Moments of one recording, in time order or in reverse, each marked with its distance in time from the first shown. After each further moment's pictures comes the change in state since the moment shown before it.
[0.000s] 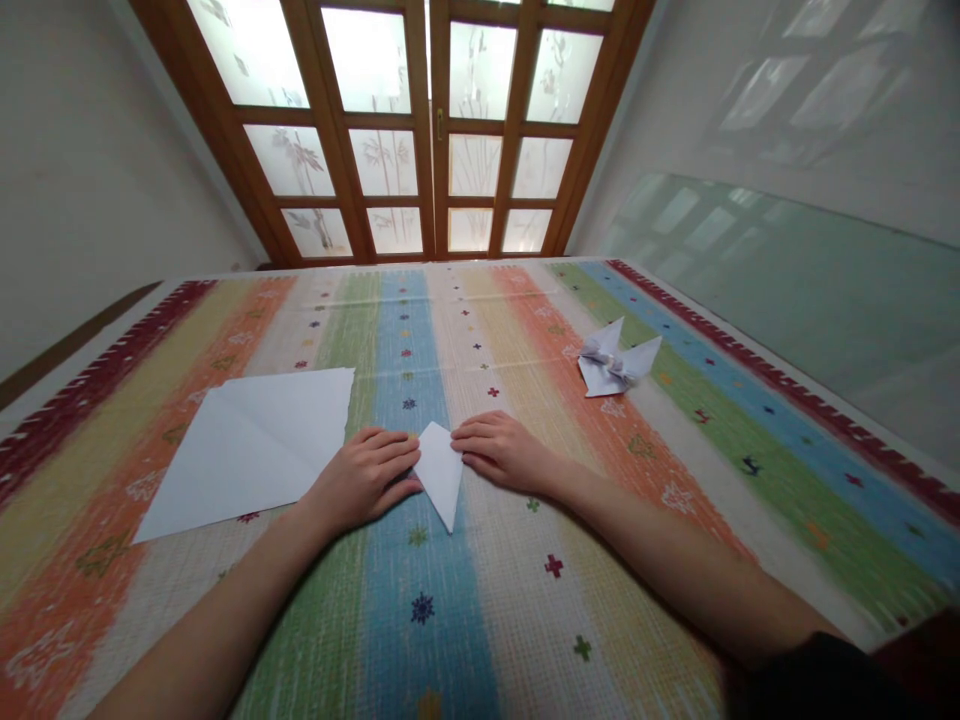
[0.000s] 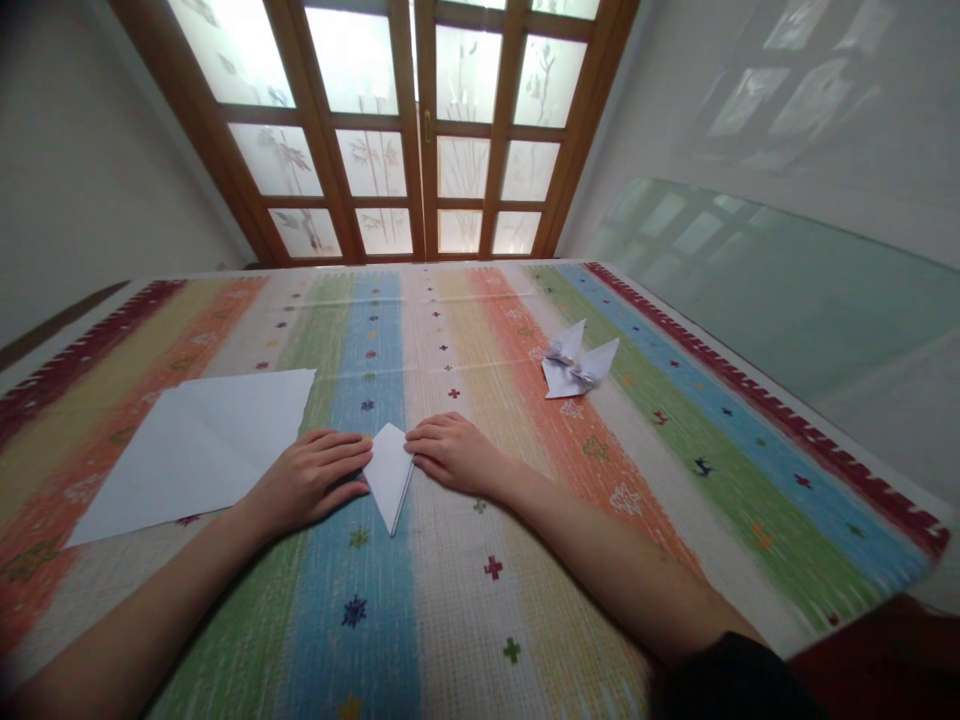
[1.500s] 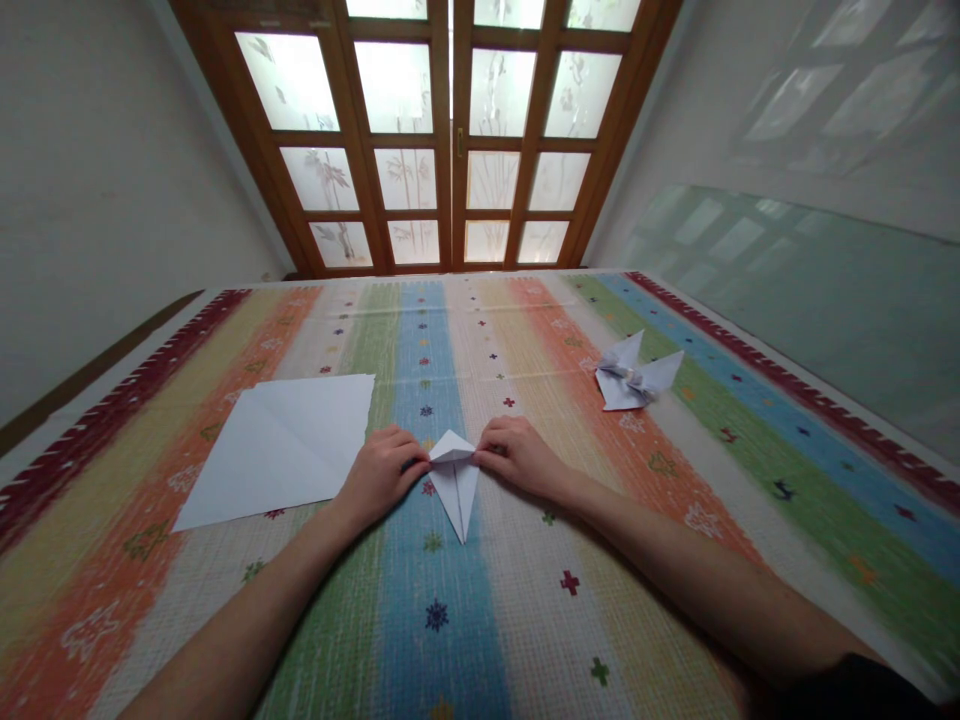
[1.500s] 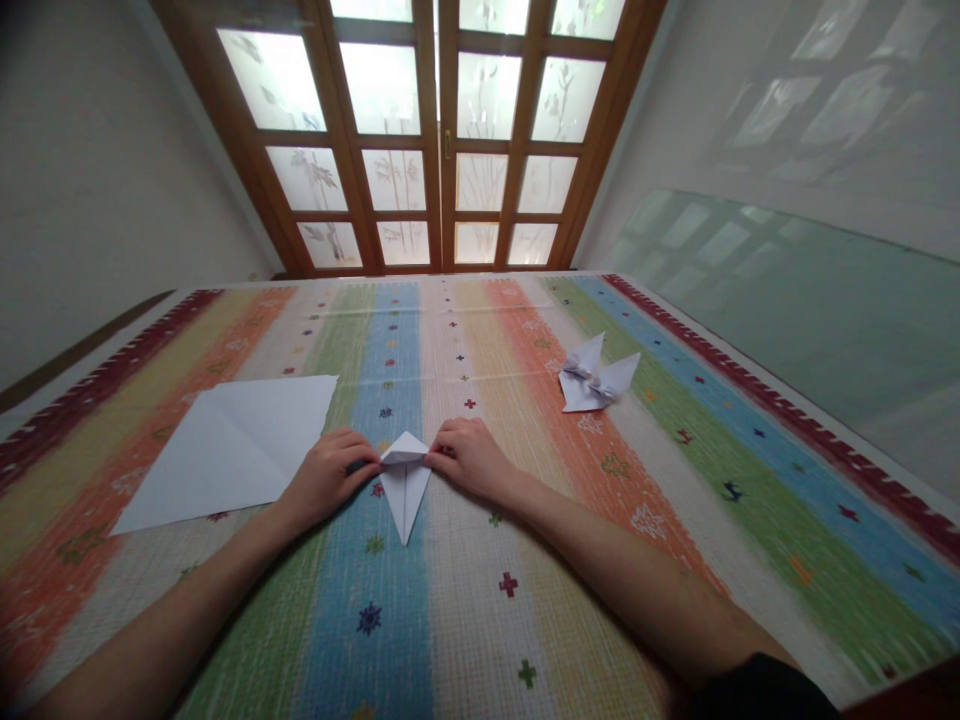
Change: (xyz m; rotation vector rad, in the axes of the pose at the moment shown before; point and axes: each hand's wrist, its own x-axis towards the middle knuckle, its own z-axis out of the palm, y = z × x) left_hand 0.008 0.001 0.009 -0.218 0.045 -0.371; right_hand 0.015 -0.006 -0.004 0.184 0.005 0.362
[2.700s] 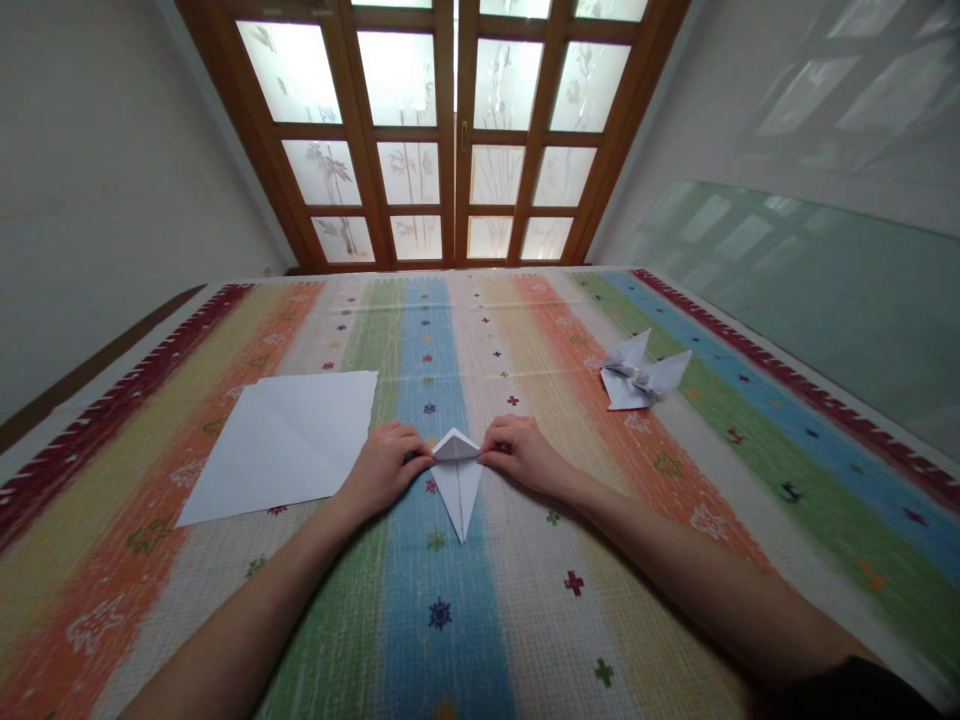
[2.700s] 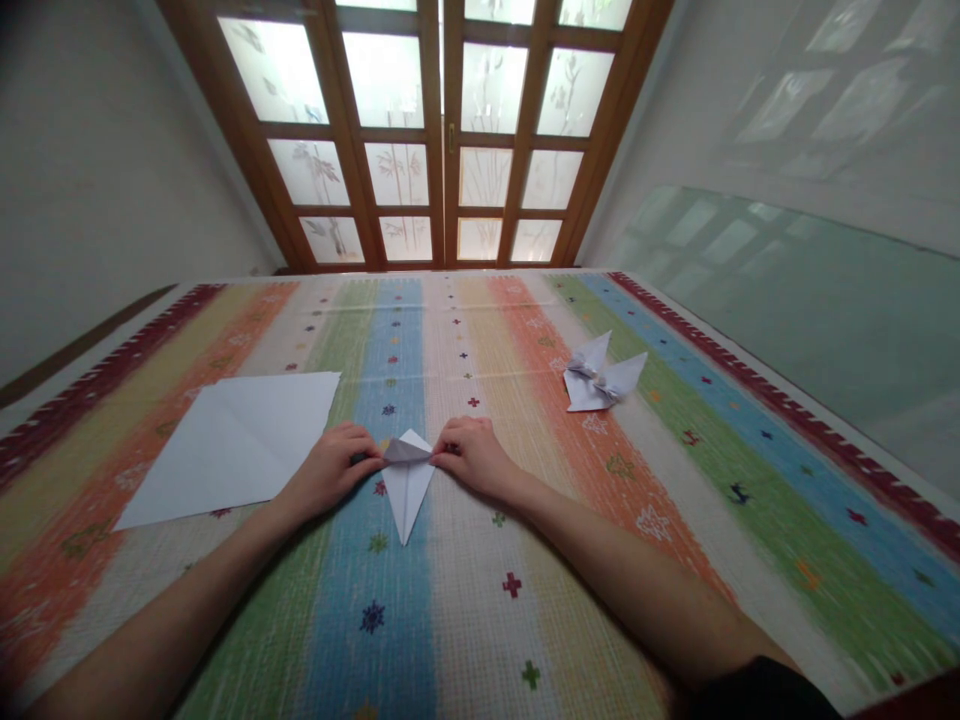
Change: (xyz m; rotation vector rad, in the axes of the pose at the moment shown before) left_hand 0.007 0.005 -0.007 -0.108 -0.090 -0.134; right_hand 0.000 -0.001 -0.001 0.092 -0.008 0.073
